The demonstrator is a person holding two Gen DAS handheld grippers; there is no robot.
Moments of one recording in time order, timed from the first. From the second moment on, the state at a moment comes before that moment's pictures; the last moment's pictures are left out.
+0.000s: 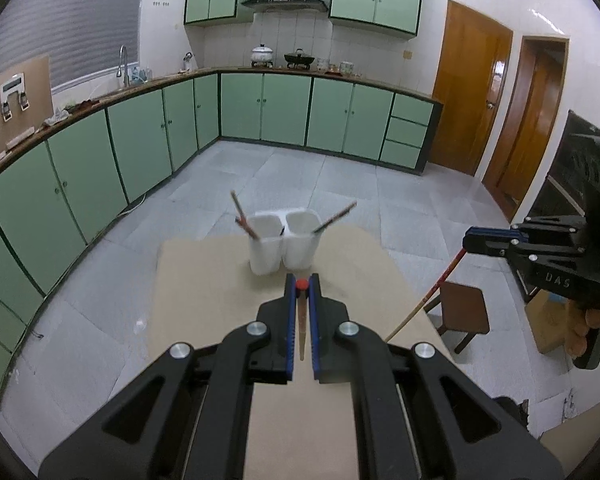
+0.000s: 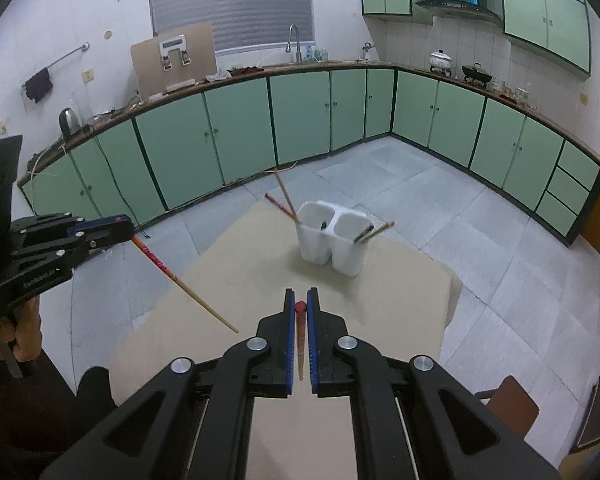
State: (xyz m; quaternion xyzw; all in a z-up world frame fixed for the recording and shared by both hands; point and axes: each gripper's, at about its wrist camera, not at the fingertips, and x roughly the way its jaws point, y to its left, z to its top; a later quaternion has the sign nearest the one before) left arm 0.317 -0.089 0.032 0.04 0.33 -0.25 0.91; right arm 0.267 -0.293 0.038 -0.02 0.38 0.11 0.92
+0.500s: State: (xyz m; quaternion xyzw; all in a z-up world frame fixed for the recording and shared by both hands) left arm 0.421 -0.114 0.091 0.02 0.31 -0.22 0.92; right arm 0.358 -0.310 0.109 0.02 0.35 0.09 0.93
